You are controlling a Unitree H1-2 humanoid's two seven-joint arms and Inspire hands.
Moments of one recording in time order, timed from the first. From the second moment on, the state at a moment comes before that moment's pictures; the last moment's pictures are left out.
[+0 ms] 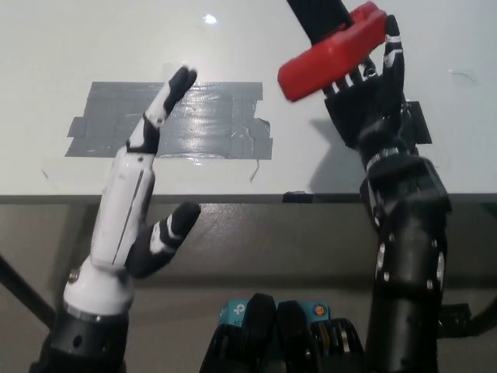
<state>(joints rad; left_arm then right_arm) -0.31 0.04 -0.10 -0.61 0.39 0.00 -0.11 -0.76 0.27 -0.48 0.19 0.92 0.45 -0.16</state>
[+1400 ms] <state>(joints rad) -0.52 0.03 -0.10 -0.68 0.43 0.19 -0.17 -0.37 0.18 -0.10 -0.17 1.12 0.47 -0.08</state>
